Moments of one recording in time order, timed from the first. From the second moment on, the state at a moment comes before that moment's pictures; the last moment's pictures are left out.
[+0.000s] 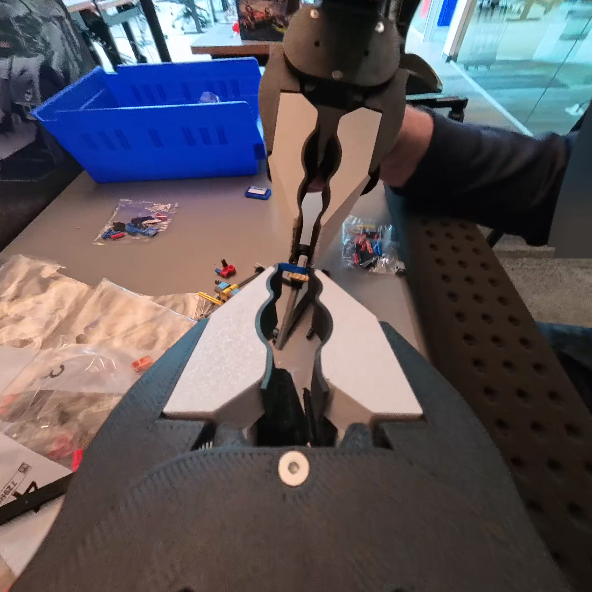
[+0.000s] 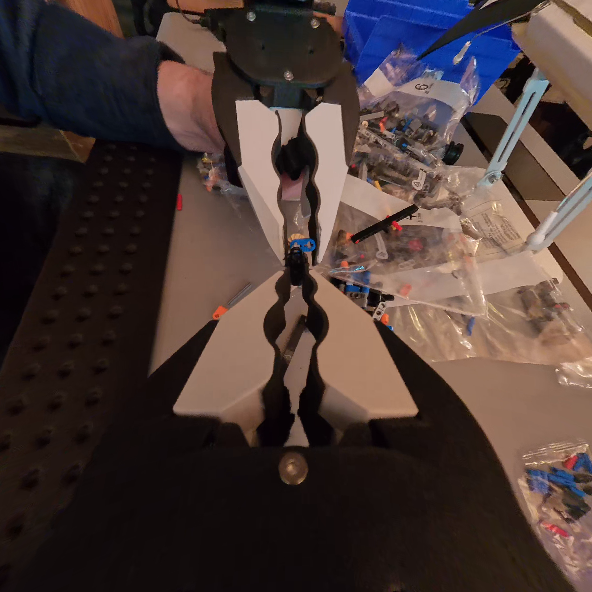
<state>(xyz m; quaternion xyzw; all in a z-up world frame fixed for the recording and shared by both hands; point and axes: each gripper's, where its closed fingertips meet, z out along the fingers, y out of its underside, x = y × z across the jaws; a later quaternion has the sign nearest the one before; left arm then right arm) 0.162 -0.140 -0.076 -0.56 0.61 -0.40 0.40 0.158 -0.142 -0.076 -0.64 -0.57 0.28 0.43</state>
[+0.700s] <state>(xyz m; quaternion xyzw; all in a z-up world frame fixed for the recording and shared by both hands) 0.161 -0.140 -0.035 -0.56 0.49 -0.54 0.39 0.157 -0.140 -0.038 -0.61 -0.50 0.37 0.49</state>
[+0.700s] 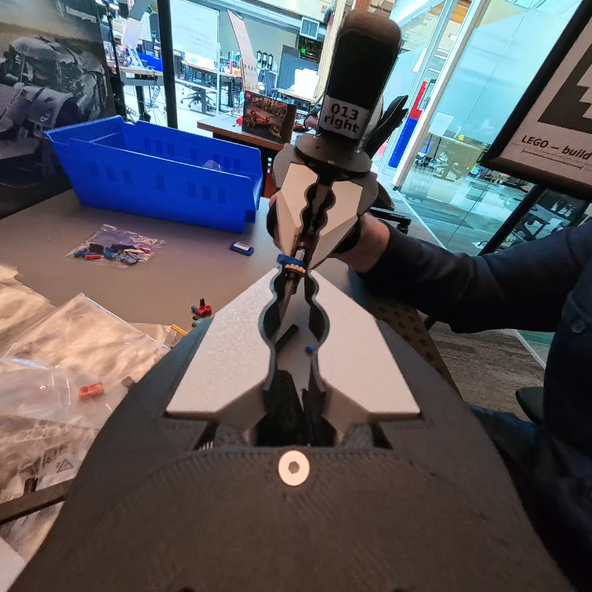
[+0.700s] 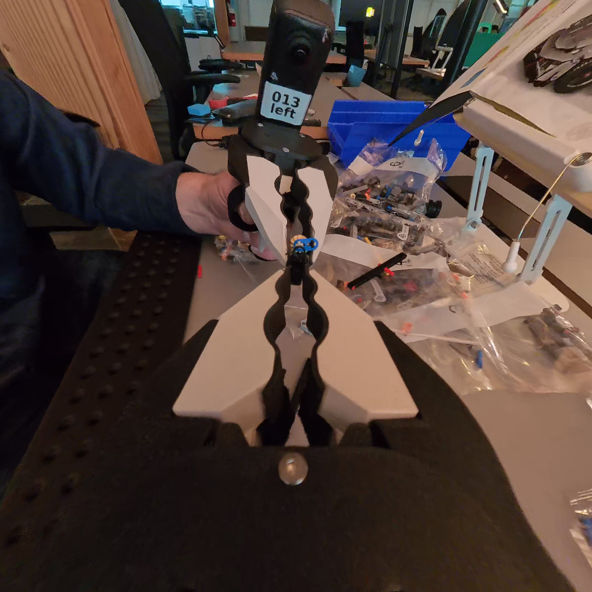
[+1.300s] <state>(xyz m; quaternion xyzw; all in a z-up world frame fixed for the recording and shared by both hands) 0.161 -0.143 -0.061 -0.55 0.59 -0.44 0.40 0.154 -0.143 -0.060 -0.60 -0.58 0.25 0.49</state>
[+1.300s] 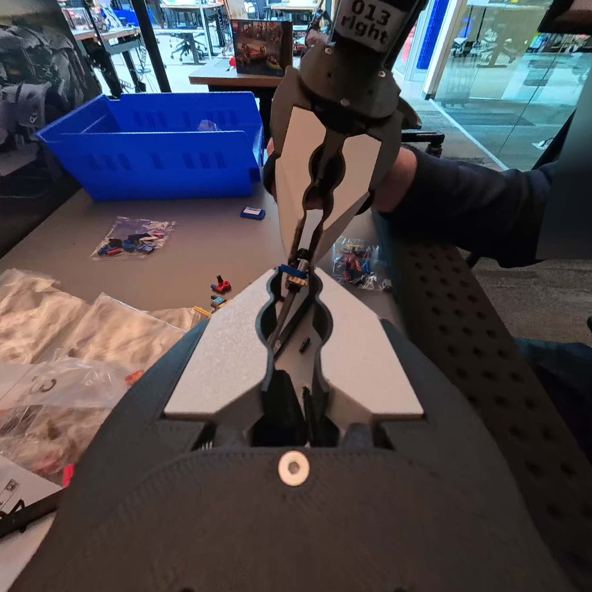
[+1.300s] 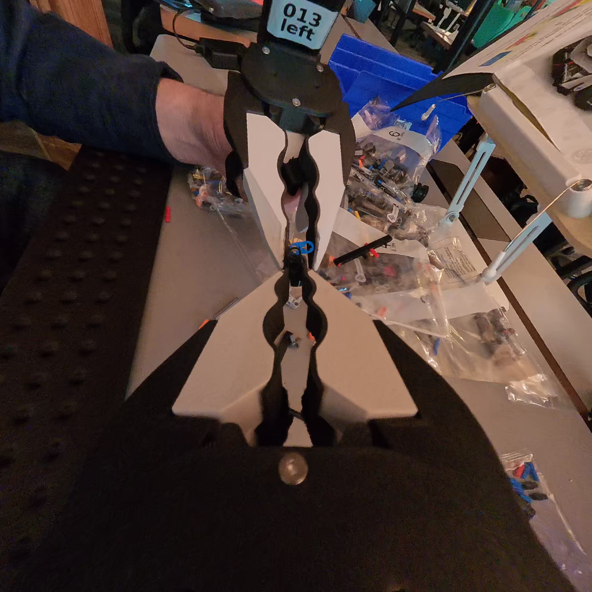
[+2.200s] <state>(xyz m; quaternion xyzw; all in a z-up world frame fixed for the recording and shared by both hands) 0.155 -0.134 -0.047 -0.54 0.54 -0.50 0.39 0.164 -0.135 -0.037 -0.62 -0.49 0.36 0.49</state>
